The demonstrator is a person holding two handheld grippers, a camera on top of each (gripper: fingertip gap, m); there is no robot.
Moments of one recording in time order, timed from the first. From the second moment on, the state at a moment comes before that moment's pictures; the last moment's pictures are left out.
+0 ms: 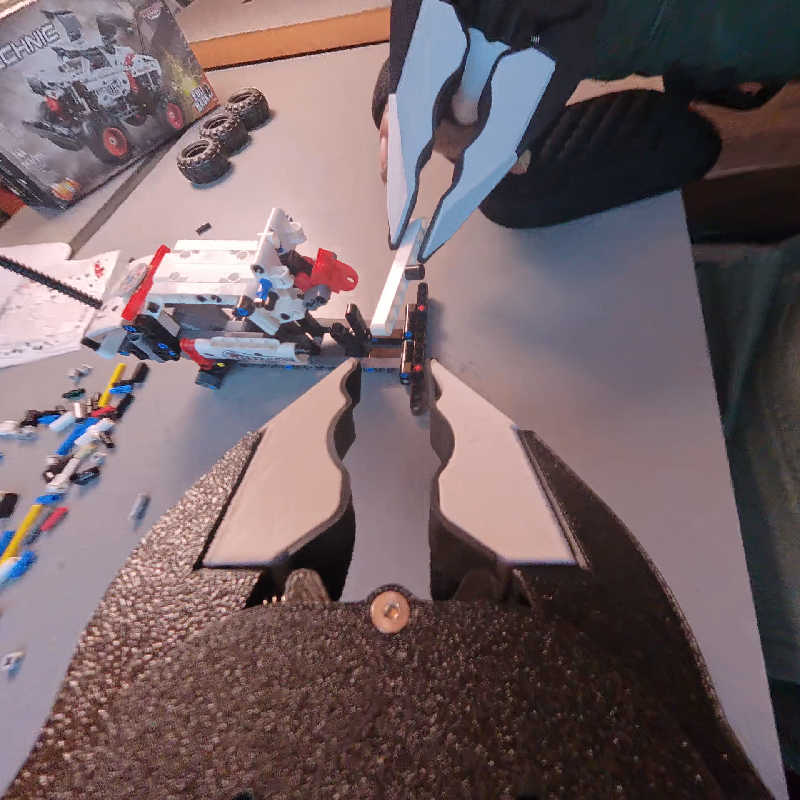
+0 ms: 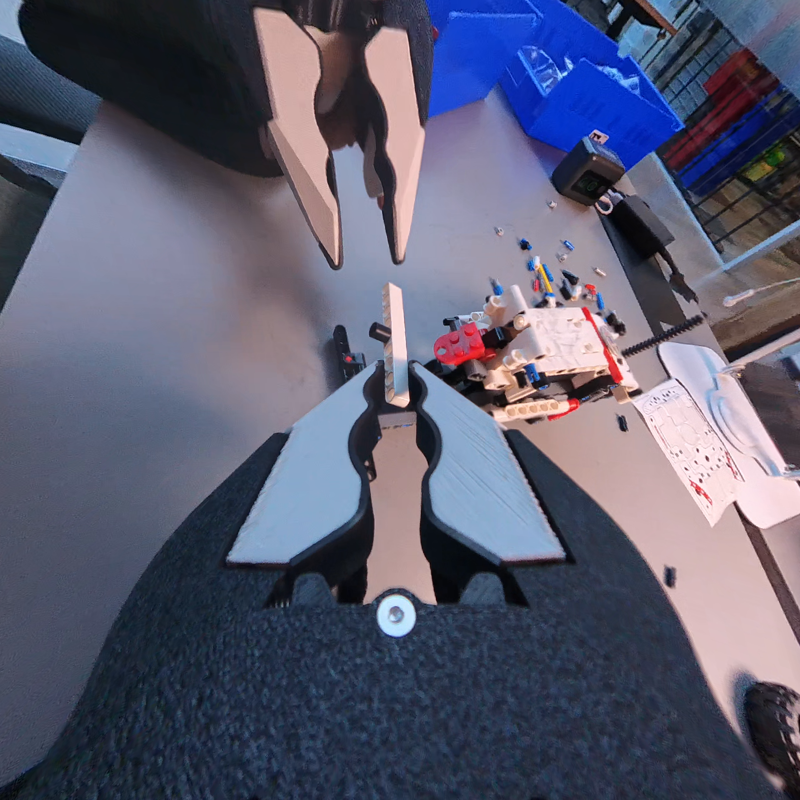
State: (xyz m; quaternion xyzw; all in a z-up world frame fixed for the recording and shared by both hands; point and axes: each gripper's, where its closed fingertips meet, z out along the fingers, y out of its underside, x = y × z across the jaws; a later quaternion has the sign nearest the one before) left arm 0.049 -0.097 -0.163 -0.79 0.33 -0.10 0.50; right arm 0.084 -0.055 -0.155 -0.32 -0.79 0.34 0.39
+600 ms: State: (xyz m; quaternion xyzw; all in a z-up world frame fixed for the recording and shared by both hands) left arm 0.043 -0.135 -0.192 -0.84 0.36 -0.18 0.37; right arm 0.101 -0.069 -0.201 -0.32 -0.86 0.27 0.29
